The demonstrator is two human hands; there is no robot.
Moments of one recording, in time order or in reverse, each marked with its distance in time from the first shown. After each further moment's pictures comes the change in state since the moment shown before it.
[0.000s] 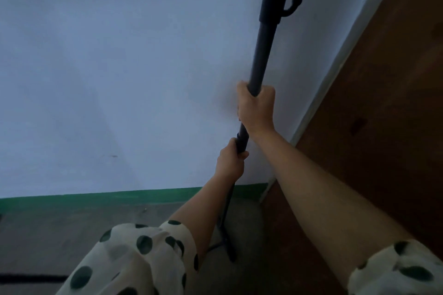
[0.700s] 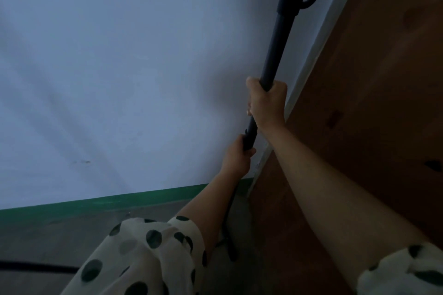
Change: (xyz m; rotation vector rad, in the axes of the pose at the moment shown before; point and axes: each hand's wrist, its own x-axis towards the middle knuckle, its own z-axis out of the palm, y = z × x) left_hand 0.011 0.036 0.058 -0.032 -0.148 0.054; right_hand 0.032 0.025 -0.072 -0.038 0.090 0.016
